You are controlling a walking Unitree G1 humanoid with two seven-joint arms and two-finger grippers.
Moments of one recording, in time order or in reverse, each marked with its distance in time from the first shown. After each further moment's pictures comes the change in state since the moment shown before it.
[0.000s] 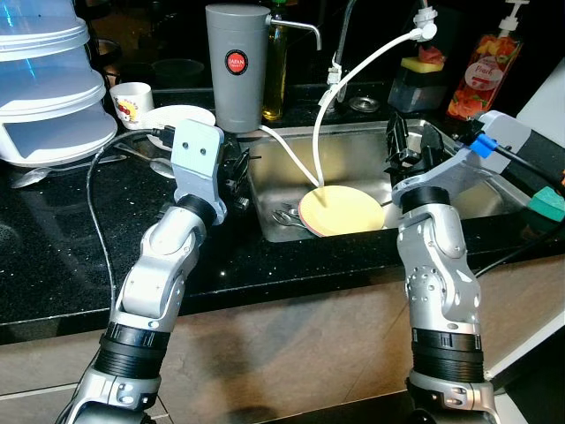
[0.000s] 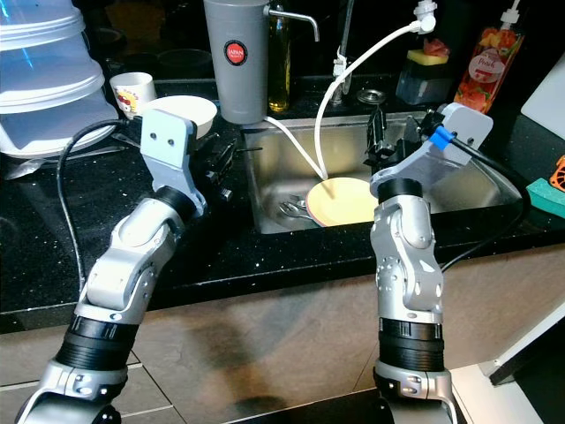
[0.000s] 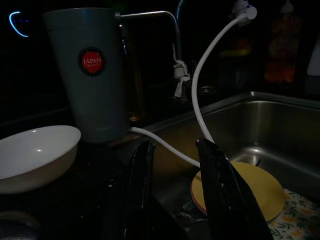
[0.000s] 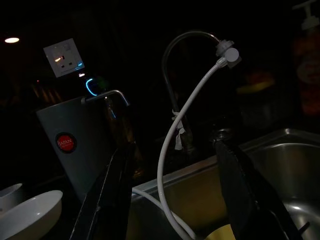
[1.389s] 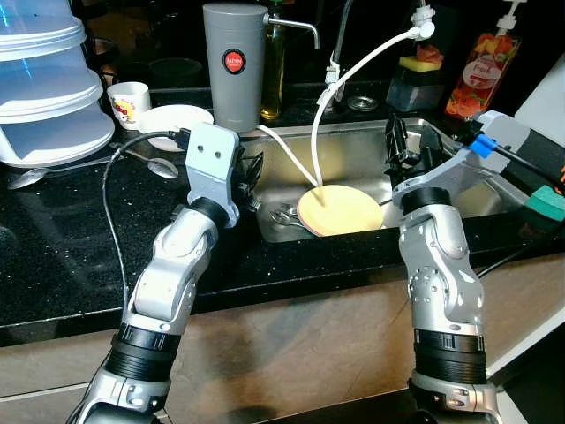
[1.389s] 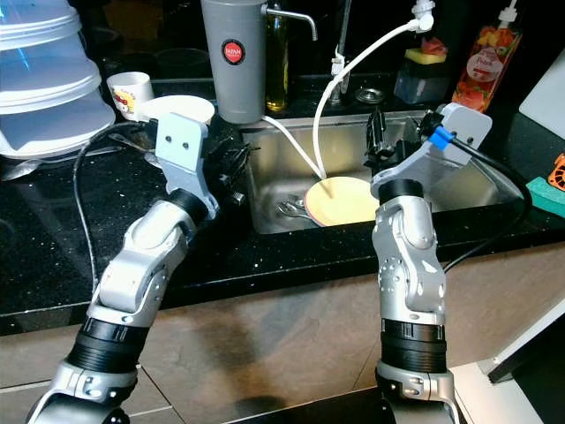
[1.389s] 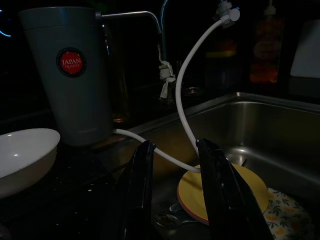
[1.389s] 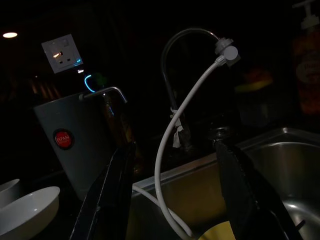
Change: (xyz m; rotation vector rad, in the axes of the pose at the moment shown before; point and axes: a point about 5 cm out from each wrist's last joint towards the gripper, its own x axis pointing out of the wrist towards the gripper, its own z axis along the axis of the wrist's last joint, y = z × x) left arm 0.003 -0.013 0.000 -0.020 -0.006 -0.031; right arm -0.001 -0.001 0.001 -0.011 0.013 0.006
